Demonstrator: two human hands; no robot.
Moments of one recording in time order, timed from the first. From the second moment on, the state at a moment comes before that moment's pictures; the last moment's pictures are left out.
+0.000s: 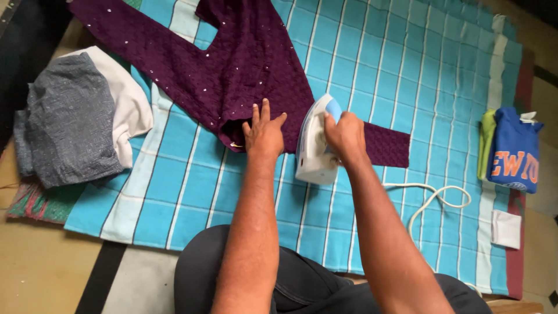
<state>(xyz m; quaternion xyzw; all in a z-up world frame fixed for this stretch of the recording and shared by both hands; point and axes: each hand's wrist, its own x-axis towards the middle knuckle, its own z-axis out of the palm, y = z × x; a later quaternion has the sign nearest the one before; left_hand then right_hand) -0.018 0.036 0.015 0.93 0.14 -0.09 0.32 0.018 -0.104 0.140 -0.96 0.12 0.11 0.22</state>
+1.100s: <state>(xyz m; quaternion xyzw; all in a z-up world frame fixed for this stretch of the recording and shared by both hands) -0.022 0.040 0.038 0.92 0.15 -0.12 0.33 -0.029 -0.101 0.101 -0.98 0.02 0.07 0.20</state>
